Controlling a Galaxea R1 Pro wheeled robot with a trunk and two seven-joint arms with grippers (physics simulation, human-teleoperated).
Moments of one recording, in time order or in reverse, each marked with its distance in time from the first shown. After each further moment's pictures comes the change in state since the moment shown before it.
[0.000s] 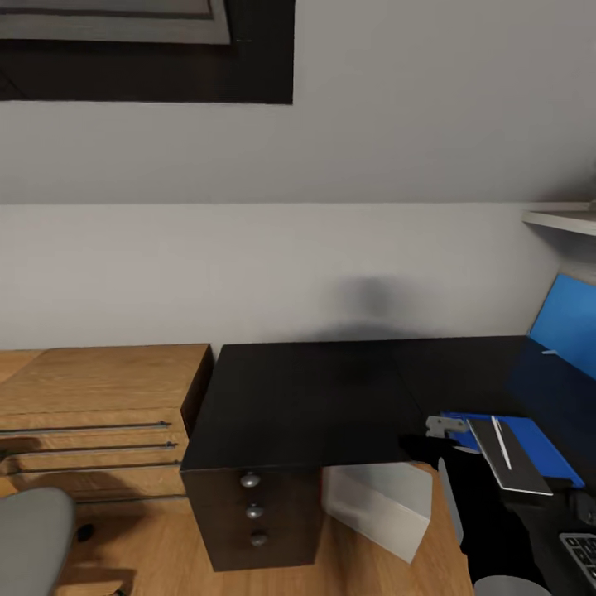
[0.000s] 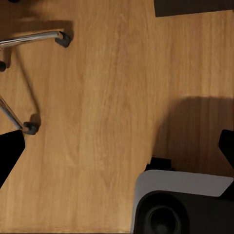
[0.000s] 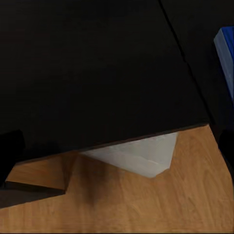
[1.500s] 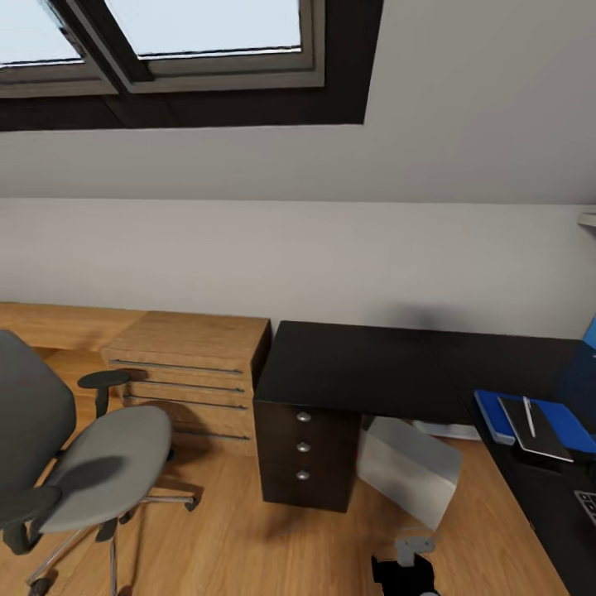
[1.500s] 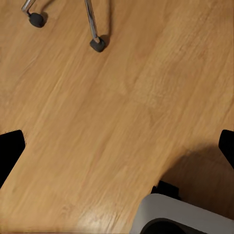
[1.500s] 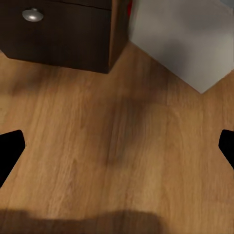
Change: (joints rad) left arm 0.000 0.038 0.055 0.003 0.168 -0.110 -0.017; right arm 0.031 0.000 0.076 0.965 0.066 -0.824 -0.162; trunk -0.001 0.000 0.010
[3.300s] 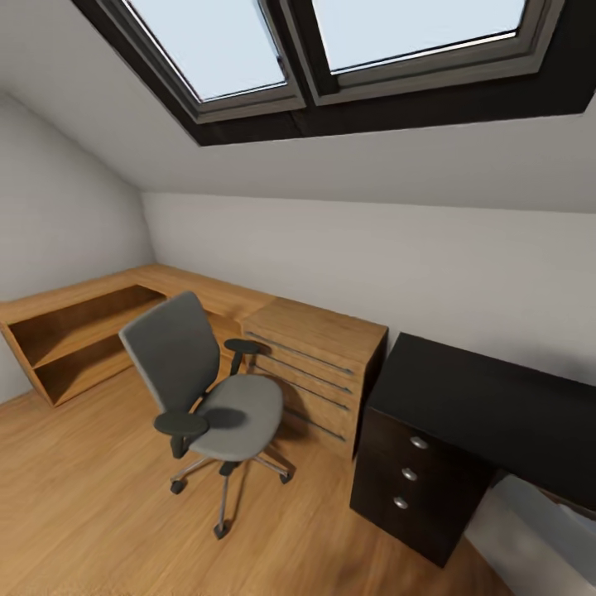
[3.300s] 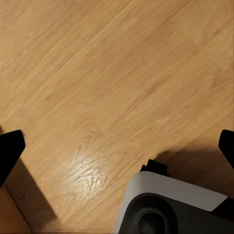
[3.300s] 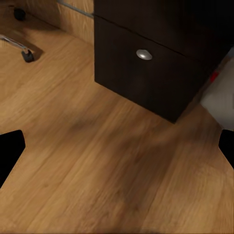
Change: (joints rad) left arm 0.000 -0.032 -0.009 -0.002 0.001 0.081 0.002; right arm 0.252 -0.093 -0.005 0.275 -0.005 -0.770 -0.049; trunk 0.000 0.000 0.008
